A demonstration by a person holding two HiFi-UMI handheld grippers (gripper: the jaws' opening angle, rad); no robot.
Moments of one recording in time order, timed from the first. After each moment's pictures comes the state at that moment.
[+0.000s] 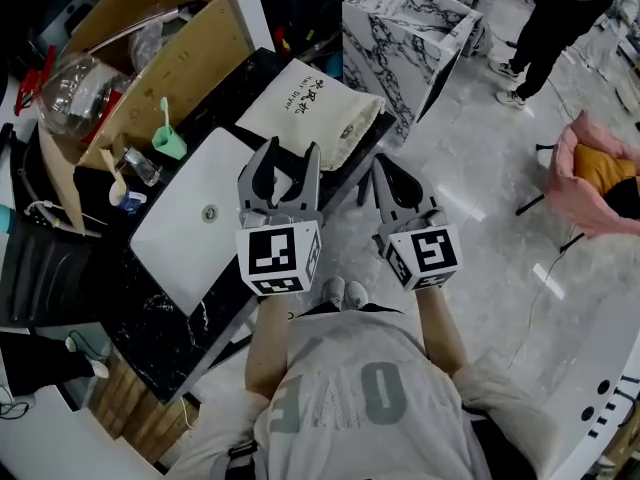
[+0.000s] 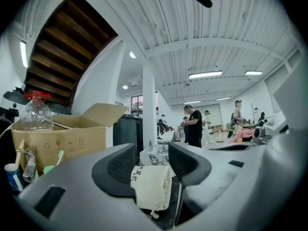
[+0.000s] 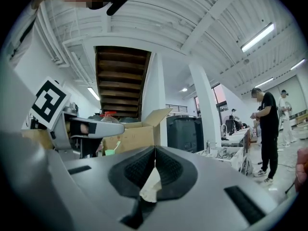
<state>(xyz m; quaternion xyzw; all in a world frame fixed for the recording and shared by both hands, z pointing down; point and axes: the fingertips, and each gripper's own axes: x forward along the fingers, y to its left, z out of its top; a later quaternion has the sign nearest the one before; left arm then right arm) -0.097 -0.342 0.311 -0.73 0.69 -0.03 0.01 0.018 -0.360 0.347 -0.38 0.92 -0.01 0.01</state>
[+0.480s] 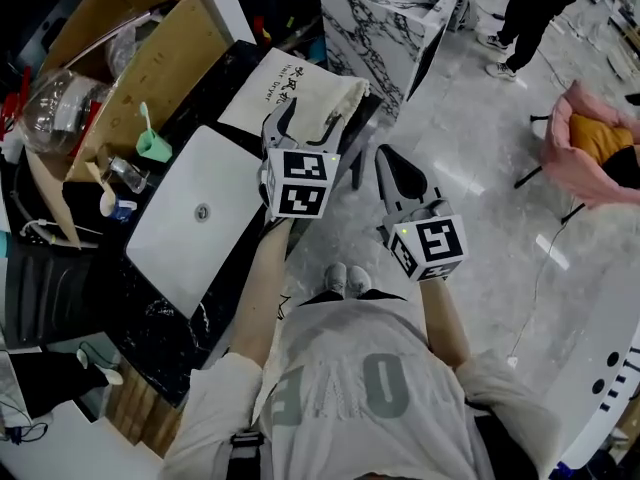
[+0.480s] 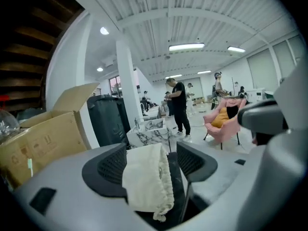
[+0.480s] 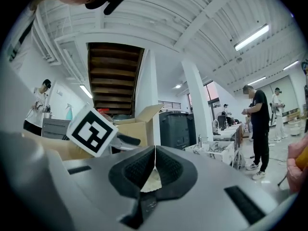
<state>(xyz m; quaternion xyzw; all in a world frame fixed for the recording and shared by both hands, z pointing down) -0.056 -0.441 0.391 -0.77 0.60 -0.20 -0.01 0.048 -0.367 0.366 -0.41 0.91 -0.03 0.00</state>
